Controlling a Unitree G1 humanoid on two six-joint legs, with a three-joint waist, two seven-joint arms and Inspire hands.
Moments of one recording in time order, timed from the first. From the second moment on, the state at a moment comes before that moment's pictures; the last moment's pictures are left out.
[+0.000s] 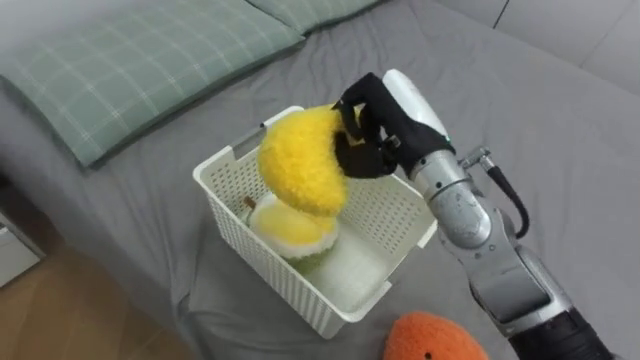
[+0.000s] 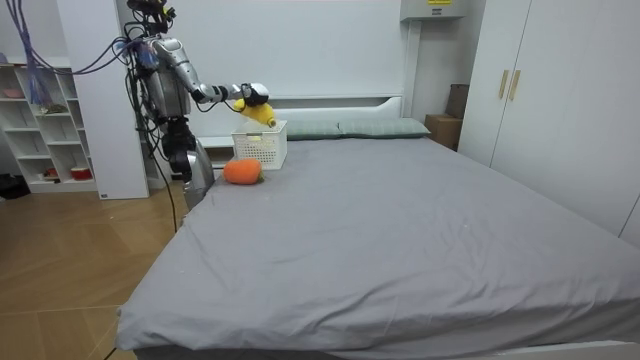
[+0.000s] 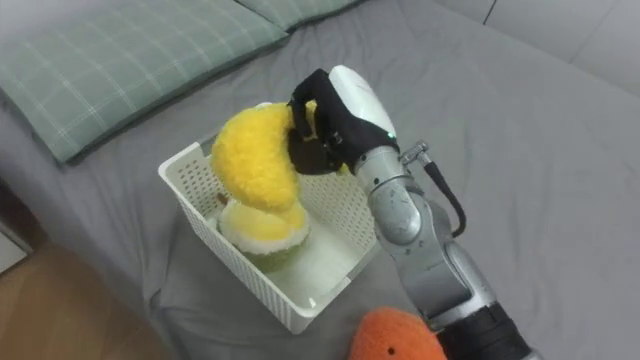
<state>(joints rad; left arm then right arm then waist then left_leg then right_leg) 0.24 0.22 0.12 0.90 -0.12 0.09 0.14 -0.32 -0.30 0.42 0.09 -0.35 0.12 0.01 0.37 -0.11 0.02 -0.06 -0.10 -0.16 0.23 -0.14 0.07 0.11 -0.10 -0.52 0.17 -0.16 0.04</state>
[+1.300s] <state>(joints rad) 0.25 0.19 0.16 0.89 -0.13 0.08 0.18 -0.21 -0.37 0.16 0.16 -0.26 0.08 -0.06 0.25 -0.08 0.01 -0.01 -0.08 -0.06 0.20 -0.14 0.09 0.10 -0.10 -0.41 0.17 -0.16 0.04</state>
